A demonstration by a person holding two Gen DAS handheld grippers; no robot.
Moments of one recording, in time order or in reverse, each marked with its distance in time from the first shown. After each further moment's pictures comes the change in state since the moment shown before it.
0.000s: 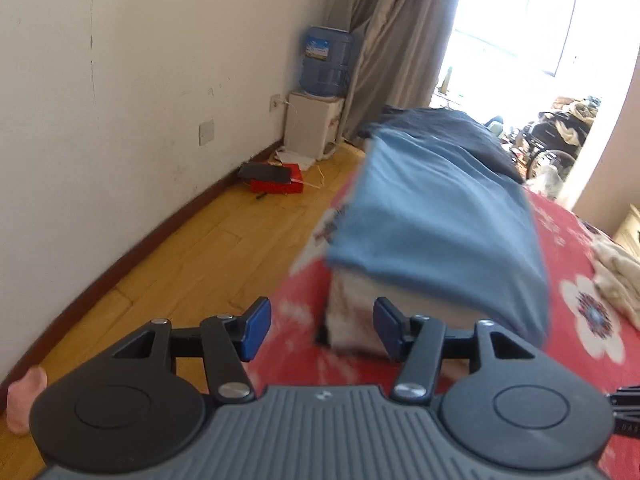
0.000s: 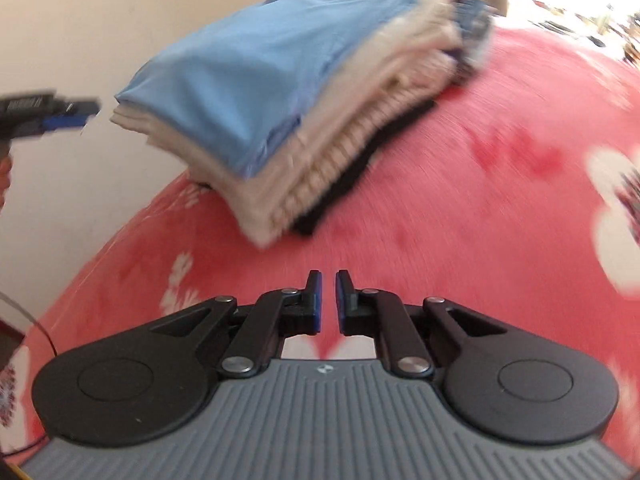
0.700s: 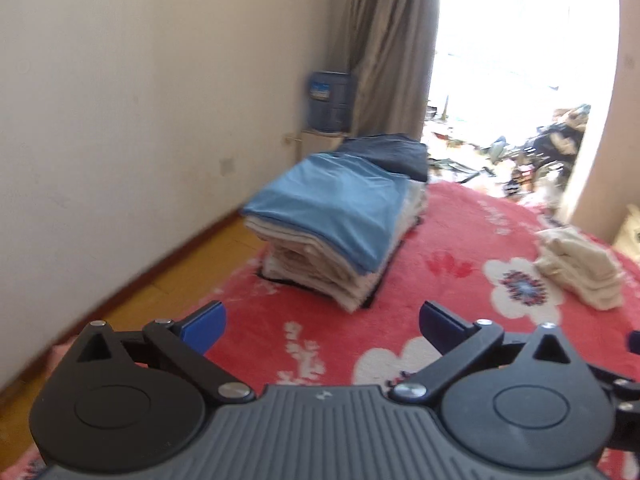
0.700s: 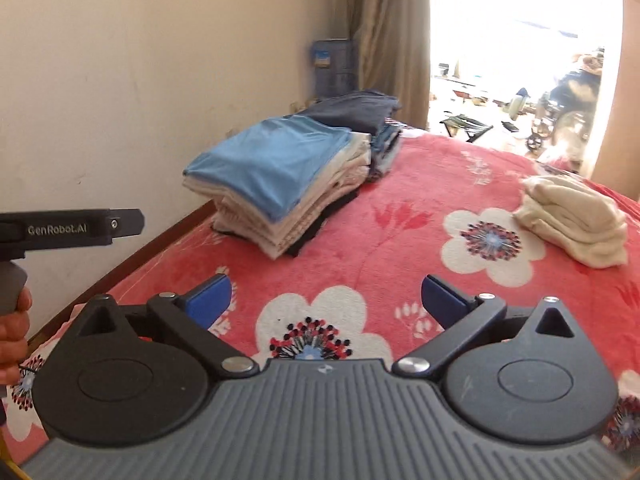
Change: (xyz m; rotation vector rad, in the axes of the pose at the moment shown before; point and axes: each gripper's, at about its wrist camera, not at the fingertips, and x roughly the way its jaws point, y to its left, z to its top) left arm -0.201 -0.194 -0.094 0.028 -0.111 0.195; right arm -0.227 0.064 -0.081 -0.046 -0.277 -0.241
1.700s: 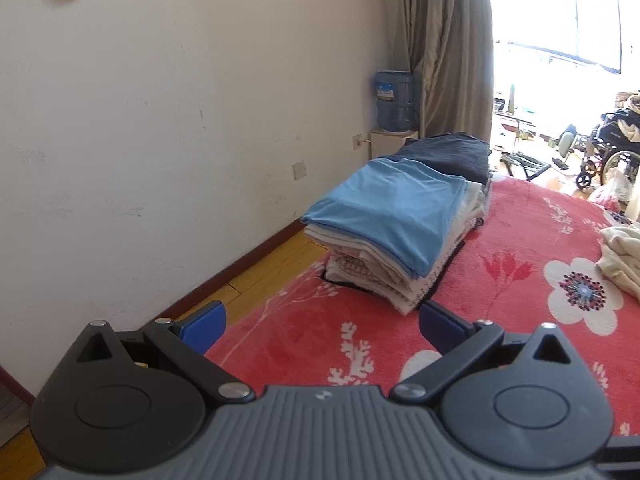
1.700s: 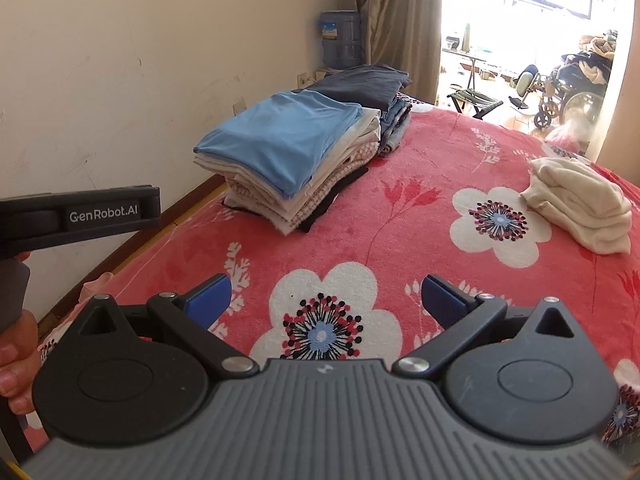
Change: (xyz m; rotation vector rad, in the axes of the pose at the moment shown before) left arm -0.028 -0.034 0.013 0.002 -0.001 0.251; right arm -0.002 0.014 0.015 -0.037 0.097 0.040
